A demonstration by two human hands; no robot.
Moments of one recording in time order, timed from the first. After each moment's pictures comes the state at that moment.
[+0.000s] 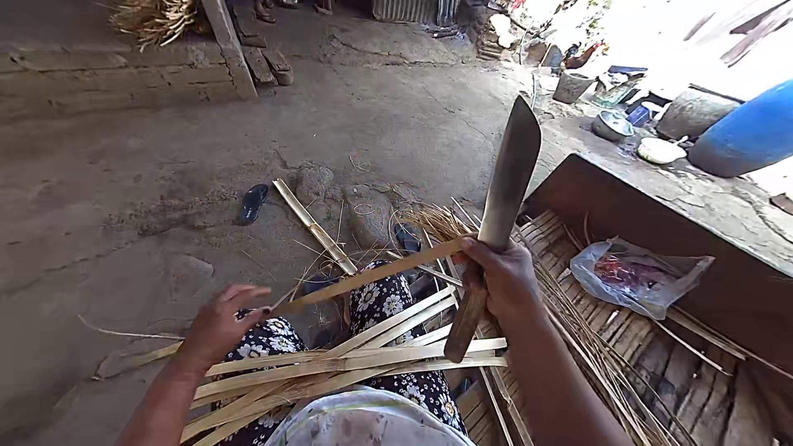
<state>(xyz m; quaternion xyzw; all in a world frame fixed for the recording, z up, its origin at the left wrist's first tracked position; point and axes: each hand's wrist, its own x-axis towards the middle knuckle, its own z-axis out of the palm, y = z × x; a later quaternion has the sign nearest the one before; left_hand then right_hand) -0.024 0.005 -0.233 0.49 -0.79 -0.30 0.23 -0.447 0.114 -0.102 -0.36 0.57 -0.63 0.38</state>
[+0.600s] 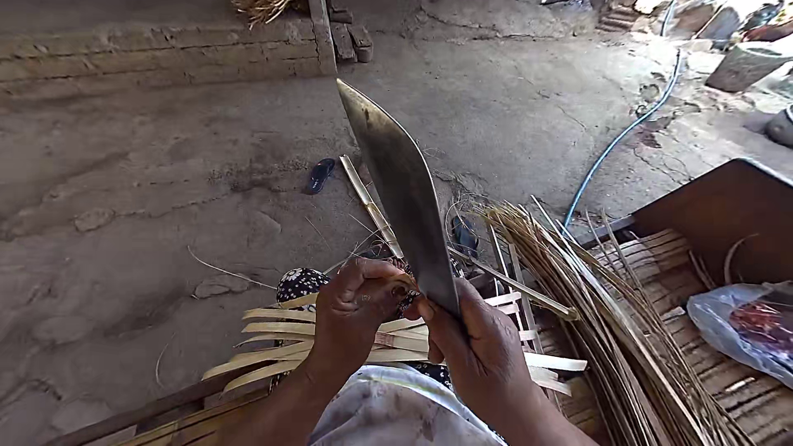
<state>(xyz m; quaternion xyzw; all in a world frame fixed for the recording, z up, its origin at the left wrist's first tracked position) -0.156 0.103 -0.130 0.28 -0.58 -0.45 0.61 -0.320 0.149 -0.097 -0.69 0.45 -0.48 0.29</state>
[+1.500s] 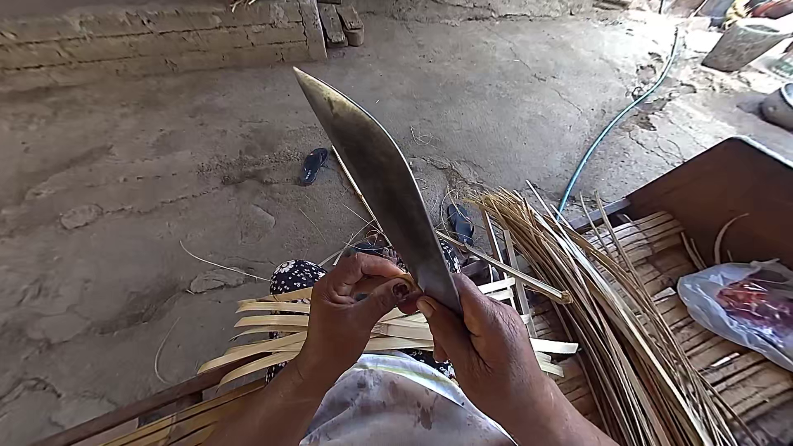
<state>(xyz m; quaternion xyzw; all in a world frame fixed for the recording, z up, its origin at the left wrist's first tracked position) -0.160 0.111 -0.125 0.27 -0.55 -0.51 0.60 -0.330 0.157 -0.091 -0.72 0.47 -0.45 0.25</state>
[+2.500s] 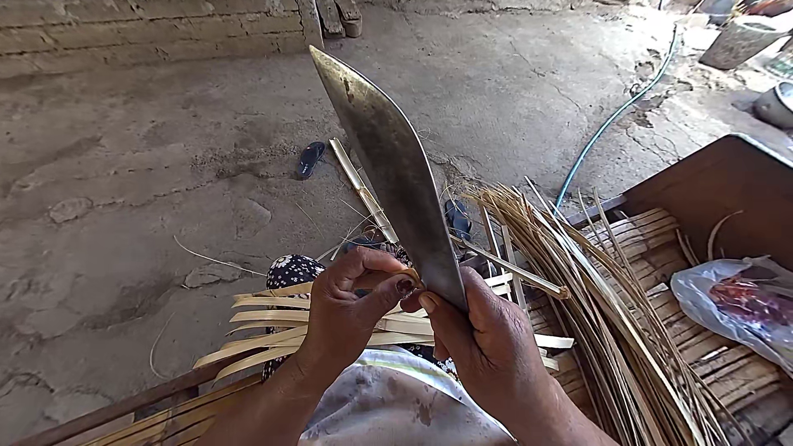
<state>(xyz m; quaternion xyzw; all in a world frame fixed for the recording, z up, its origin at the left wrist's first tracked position) -0.163 0.112 -0.125 0.28 -0.55 -0.52 0.60 -0.330 0.159 -0.091 -0.71 0.48 -0.45 0.26</state>
